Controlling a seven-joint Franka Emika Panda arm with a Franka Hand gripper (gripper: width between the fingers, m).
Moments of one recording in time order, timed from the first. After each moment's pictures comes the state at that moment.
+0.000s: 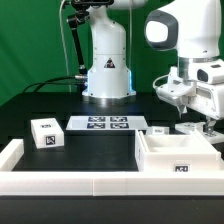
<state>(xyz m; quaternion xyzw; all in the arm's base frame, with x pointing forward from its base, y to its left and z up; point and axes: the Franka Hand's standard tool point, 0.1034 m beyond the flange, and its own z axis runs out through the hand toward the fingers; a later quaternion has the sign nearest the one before) 0.390 0.188 0.017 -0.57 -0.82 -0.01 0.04</state>
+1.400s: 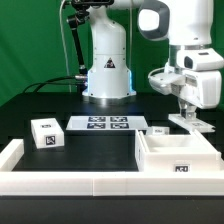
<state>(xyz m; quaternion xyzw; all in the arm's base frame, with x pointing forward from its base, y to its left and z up) 0.404 0.155 0.046 -0.63 -0.78 -0.02 0.01</state>
